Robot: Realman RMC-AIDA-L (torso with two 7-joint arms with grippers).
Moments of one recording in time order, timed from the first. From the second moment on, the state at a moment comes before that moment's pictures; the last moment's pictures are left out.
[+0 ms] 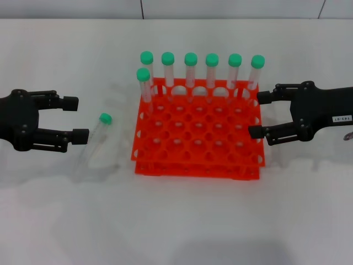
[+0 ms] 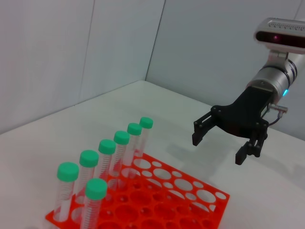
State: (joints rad) left arm -0.43 -1.93 0.71 0.95 1.98 1.89 -1.64; right arm 0.47 1.98 -1.16 -0.96 -1.75 -1.49 1.58
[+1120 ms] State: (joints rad) left arm -0.48 -1.85 0.66 1.00 2.19 1.89 -1.96; right arm 0.46 1.99 -1.16 -0.96 -1.75 -1.48 1.57
